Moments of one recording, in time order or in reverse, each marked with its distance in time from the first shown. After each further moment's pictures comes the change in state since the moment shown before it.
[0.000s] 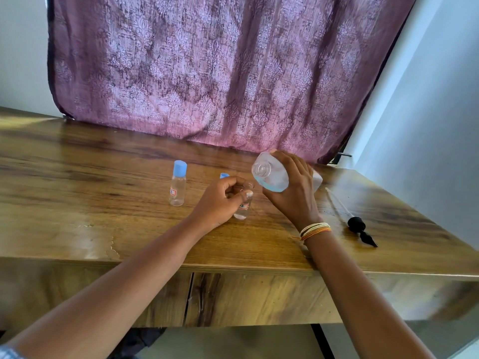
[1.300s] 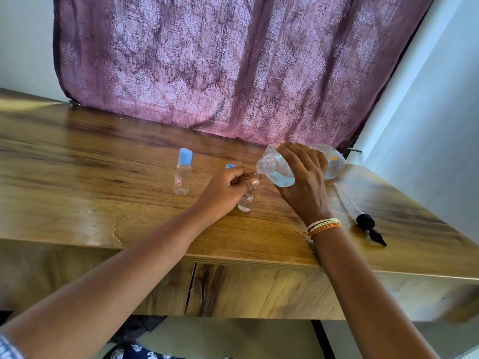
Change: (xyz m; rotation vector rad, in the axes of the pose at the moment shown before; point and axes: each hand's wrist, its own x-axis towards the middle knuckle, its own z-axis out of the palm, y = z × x) left_hand -0.001 0.006 -0.001 -0.074 -0.023 0.001; right_hand -0.002 0.017 0.004 -0.180 0.007 -0.154
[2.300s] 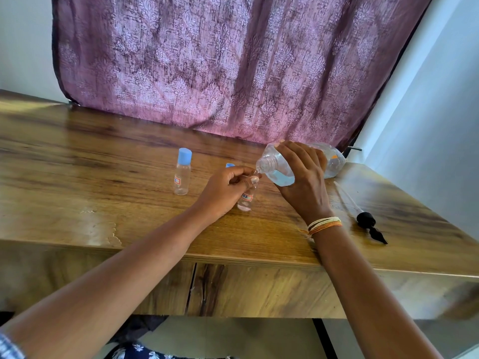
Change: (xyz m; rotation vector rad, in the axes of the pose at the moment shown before) left_hand 0.002 -0.004 0.000 -0.015 0.013 0.027; right_hand 0.000 0.001 0.001 -0.005 0.005 -0.009
